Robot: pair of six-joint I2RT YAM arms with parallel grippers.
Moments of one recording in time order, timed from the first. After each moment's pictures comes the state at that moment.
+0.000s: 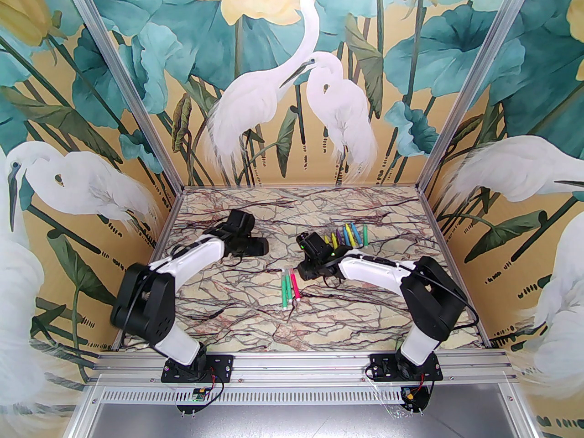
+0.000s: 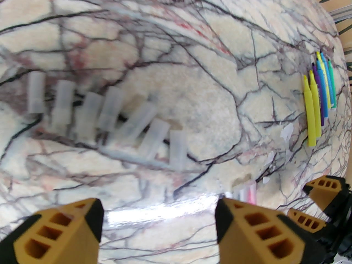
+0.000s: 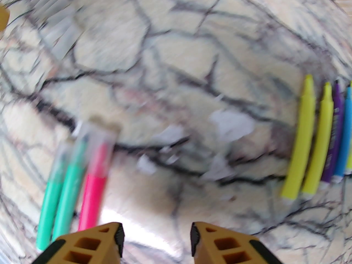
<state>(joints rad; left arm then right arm) -0.32 1.54 0.99 -0.45 0.09 -0.36 0.77 1.71 1.04 -0.41 0.01 0.28</state>
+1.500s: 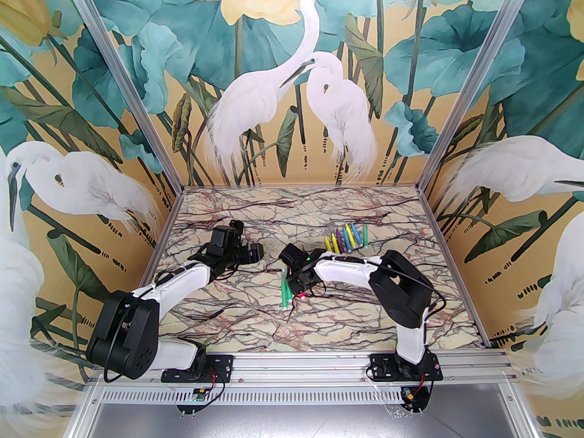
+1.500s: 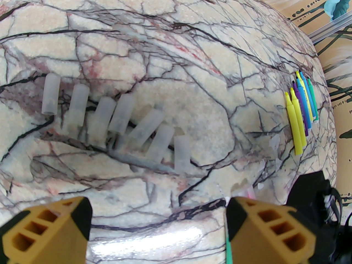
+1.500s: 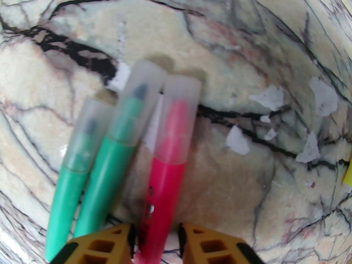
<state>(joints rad) -0.28 1.39 0.73 -0.14 0.14 -0.38 0.90 1.93 1.24 -0.61 0.05 0.35</state>
